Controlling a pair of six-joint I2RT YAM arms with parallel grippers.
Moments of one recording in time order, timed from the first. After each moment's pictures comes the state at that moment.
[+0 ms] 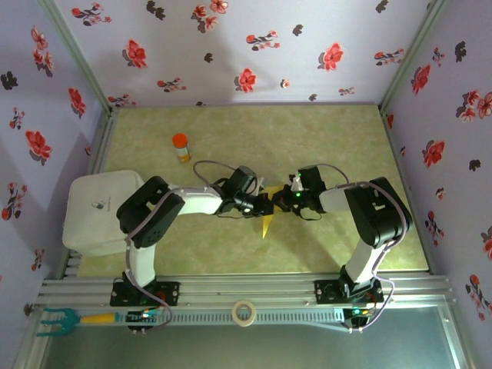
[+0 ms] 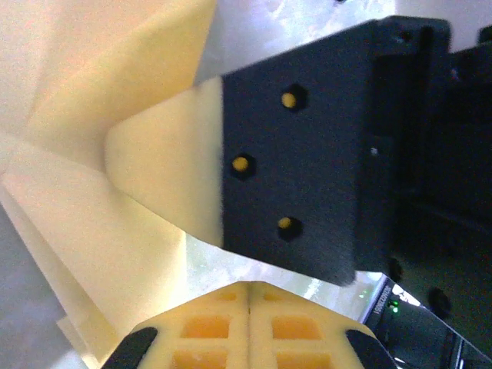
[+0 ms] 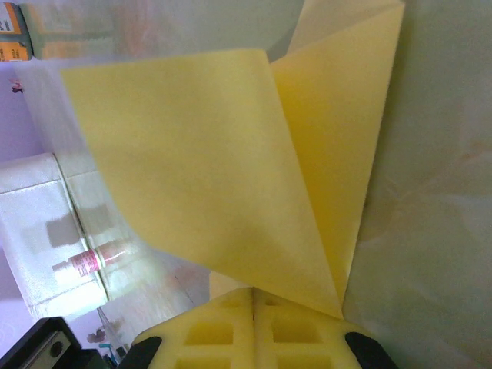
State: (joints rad) left arm -0.85 1.94 1.03 0.09 0.55 -0.85; right arm 0.37 1.75 0.65 0.17 -0.66 0.88
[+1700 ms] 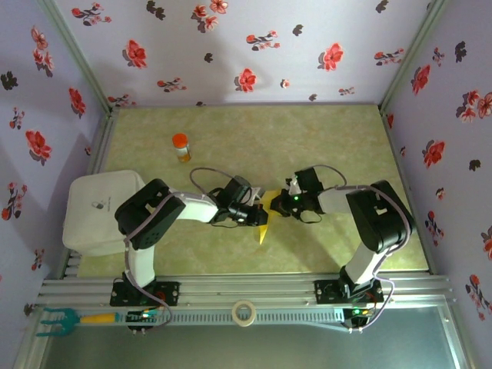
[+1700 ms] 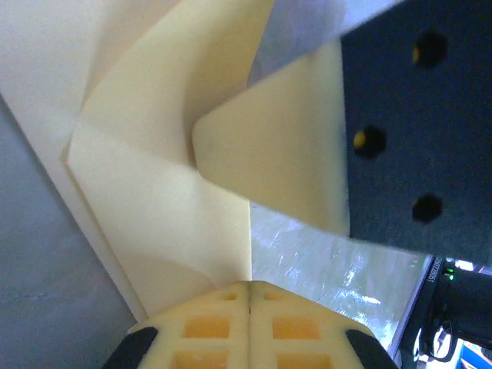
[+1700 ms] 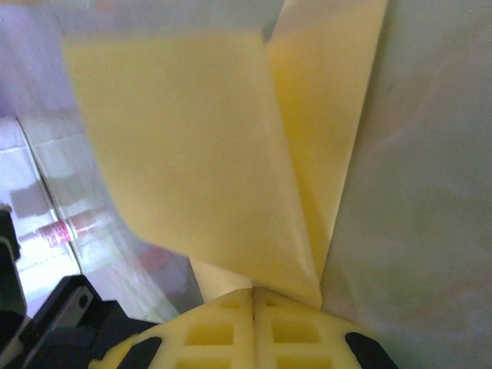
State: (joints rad) left arm -0.86 1.92 0.89 0.18 0.54 -0.75; right arm 0.40 1.71 0.67 0.04 -0.65 0.81
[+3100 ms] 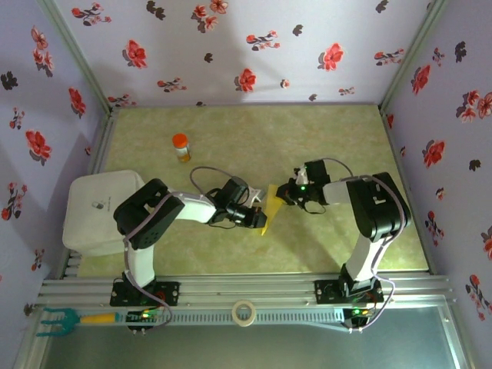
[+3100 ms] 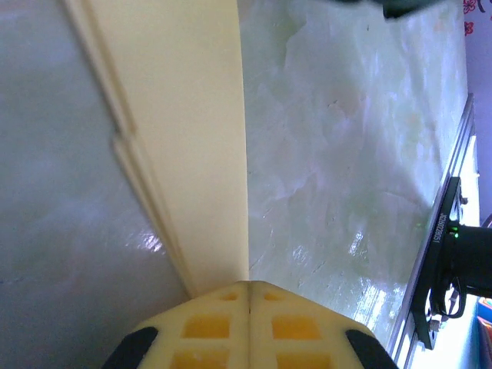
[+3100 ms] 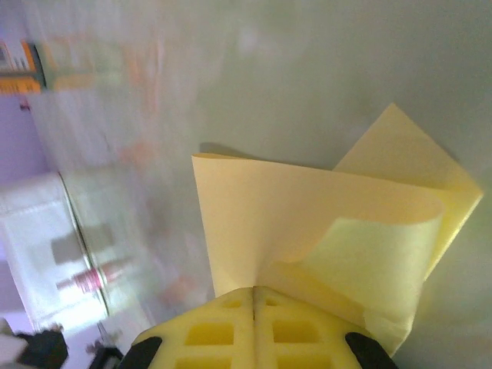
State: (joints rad) left arm -0.85 1.91 0.86 0.20 0.61 -0.62; right arm 0.27 1.80 0.73 0.13 -0.70 0.80
